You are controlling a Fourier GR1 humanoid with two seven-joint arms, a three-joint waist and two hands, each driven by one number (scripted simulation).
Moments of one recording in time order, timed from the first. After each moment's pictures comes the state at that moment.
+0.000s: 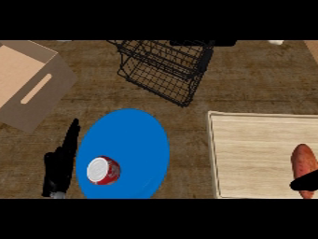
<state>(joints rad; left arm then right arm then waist) 0.05 0.25 -0.25 -1.40 0.13 0.34 -0.03 -0.02 -0.91 0.34 -1.70 0.04 -0.15 1.20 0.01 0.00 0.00</state>
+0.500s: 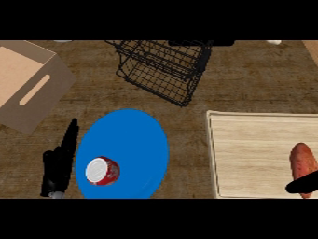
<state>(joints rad) 0.06 0.25 -0.23 -1.41 0.11 0.34 0.00 0.00 -0.86 0.33 -1.65 0.03 -0.13 1.18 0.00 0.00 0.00</state>
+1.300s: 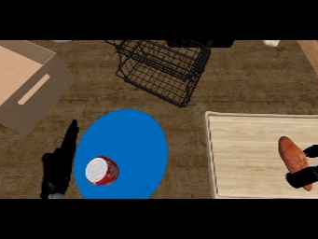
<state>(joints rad) 0.08 0.22 -0.21 -1.42 0.08 0.31 0.00 -0.03 -0.75 0.33 -1.52 0.28 -0.11 1.07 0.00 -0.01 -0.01</state>
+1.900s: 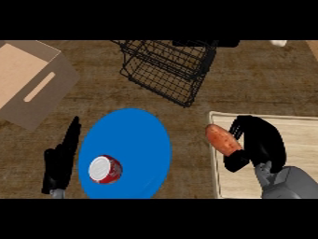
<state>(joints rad) 0.04 0.21 -0.19 -1.40 0.07 0.28 0.00 -0.30 -0.49 0.58 -1.65 0.58 -0.08 1.06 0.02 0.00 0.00</state>
